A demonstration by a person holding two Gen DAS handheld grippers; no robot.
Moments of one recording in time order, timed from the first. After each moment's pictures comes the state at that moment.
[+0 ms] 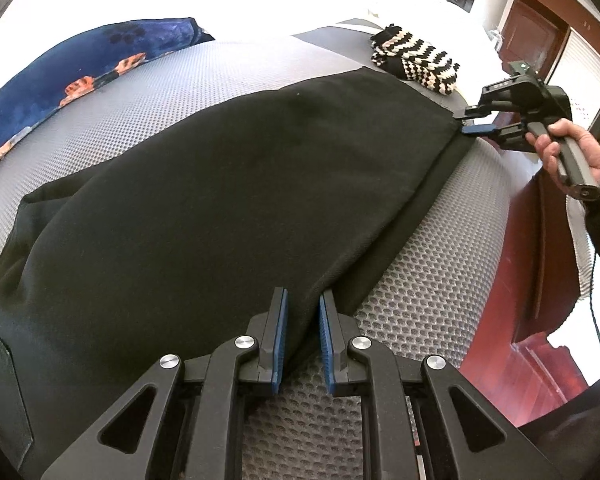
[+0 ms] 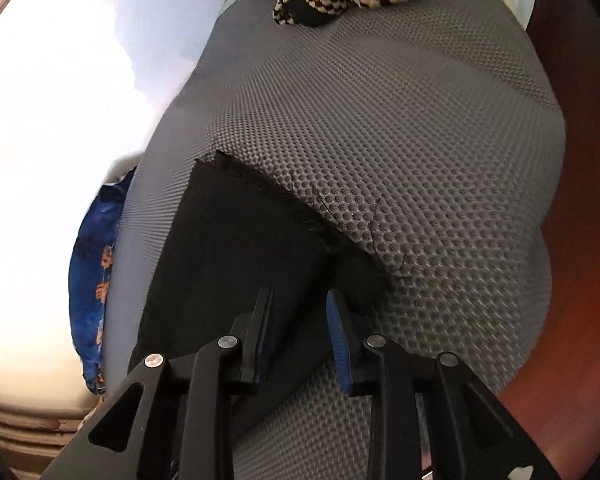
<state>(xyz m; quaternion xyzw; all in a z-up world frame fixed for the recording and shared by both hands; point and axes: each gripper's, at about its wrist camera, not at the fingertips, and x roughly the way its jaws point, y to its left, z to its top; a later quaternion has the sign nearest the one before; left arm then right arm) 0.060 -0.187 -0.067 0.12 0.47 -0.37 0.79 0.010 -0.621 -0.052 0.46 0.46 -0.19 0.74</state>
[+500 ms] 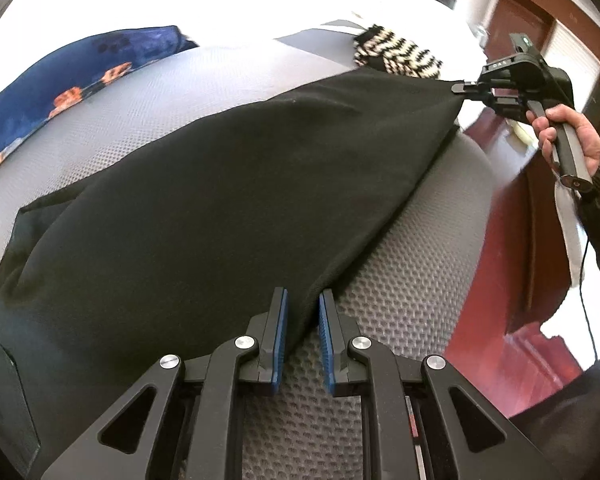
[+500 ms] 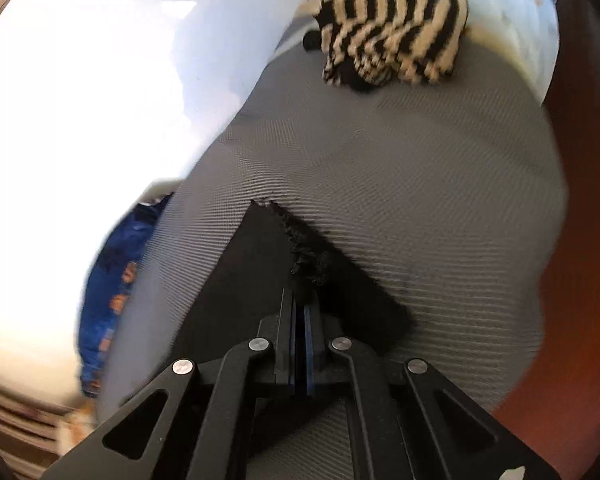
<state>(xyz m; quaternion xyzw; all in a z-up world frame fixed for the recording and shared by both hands) 0.052 -0.187 -0.061 0.14 0.46 -0.40 0.78 0.007 -0.604 0.006 0.38 0.40 -0.20 0.81</state>
